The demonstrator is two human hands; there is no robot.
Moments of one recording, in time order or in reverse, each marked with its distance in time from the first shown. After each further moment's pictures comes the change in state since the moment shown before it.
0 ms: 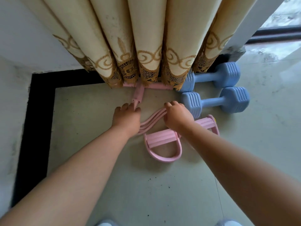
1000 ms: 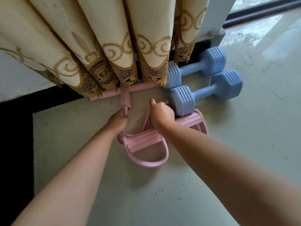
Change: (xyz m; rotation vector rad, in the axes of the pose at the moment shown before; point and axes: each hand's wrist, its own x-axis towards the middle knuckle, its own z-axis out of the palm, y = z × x) left_hand 0.074 -0.010 0.047 -0.968 -0.071 -0.146; right_hand 0.048 -0.003 0.046 0.174 0.199 0.155
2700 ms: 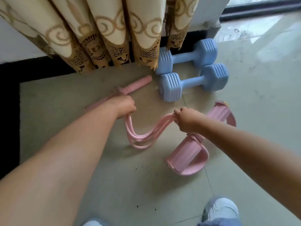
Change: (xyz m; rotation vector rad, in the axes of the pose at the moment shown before) left_hand -0.031 0.041 0.015 1.601 -0.318 0.714; right_hand -0.067 0.103 -0.031 -0.333 -0.363 -0.101
